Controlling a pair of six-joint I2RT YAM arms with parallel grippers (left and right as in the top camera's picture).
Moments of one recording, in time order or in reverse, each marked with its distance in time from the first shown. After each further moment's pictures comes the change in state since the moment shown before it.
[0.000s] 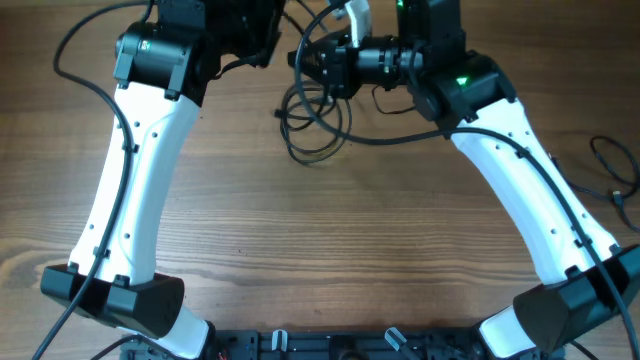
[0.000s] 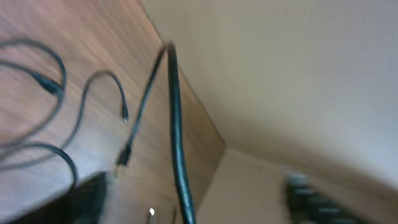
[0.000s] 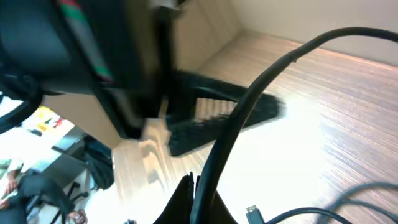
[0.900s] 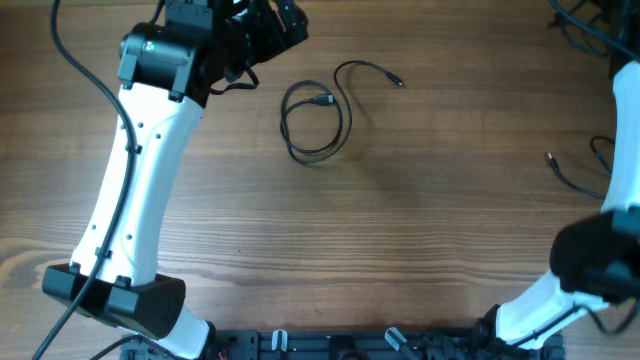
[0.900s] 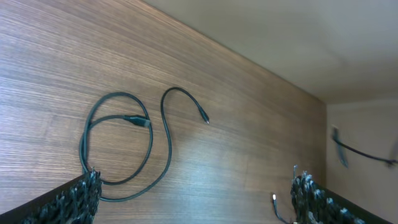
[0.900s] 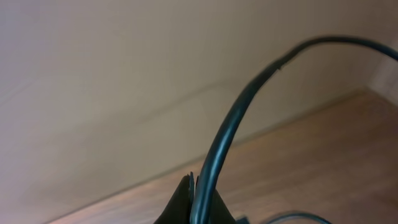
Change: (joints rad) left arm -0.020 0.000 0.000 -0.166 -0.064 0.602; right arm -0.710 0.188 0.202 0.029 0.723 0.012
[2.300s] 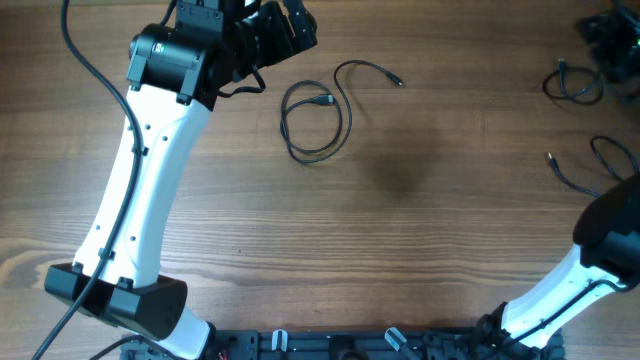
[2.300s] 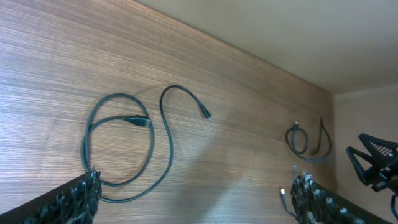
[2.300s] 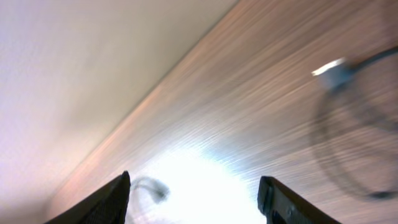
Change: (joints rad) left arm -0.029 0.000 0.000 -0.002 -0.024 0.048; right arm -0.199 0.163 0.008 -0.331 -0.537 0.098
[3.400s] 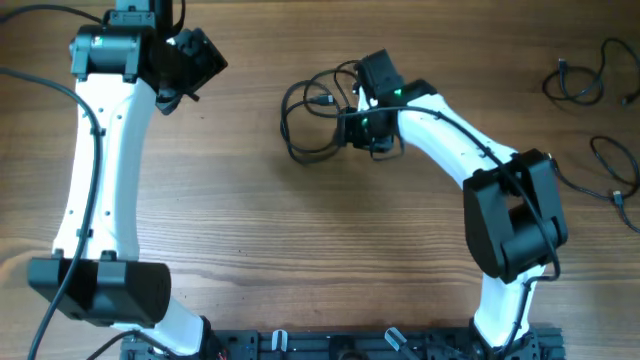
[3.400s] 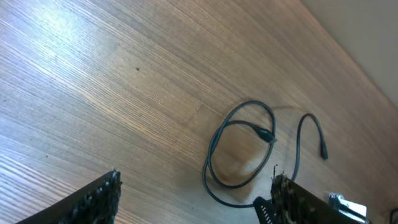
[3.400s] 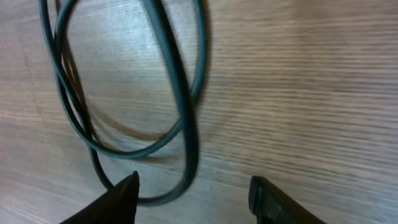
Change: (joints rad) left arm 0.261 0.020 -0.100 -0.206 -0.154 -0.047; right arm 0.916 -0.011 -0.451 0.121 0.354 0.158
